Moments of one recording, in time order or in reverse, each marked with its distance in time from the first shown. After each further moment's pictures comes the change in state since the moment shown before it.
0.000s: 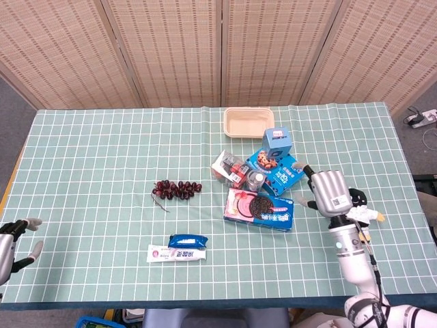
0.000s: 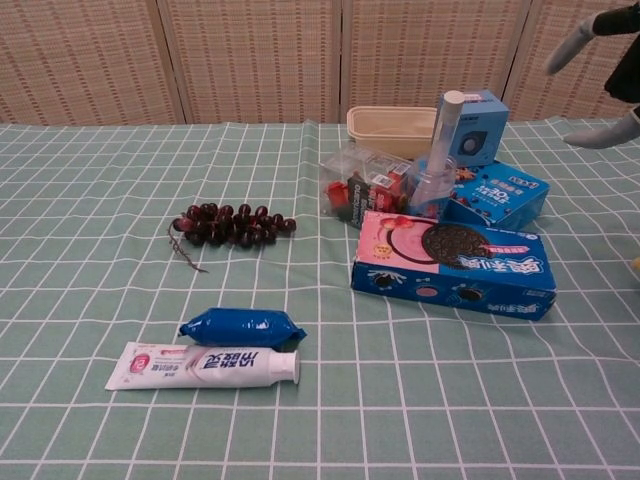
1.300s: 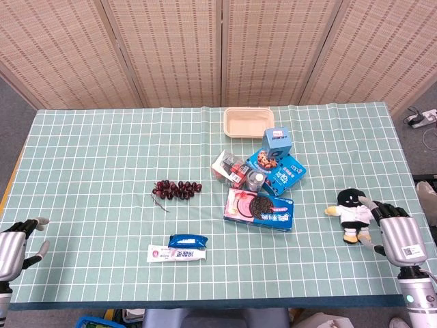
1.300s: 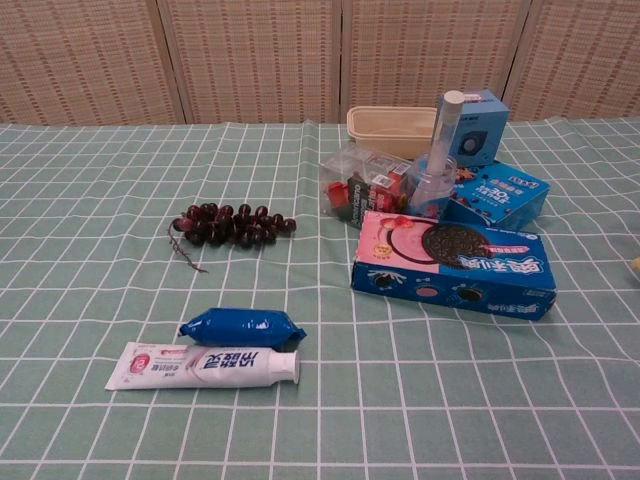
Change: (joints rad) left arm -0.029 -0.058 -0.001 0.050 -0.040 -0.065 0.084; right arm -0.335 0.230 -0.230 0.113 -0.231 0.212 0.259
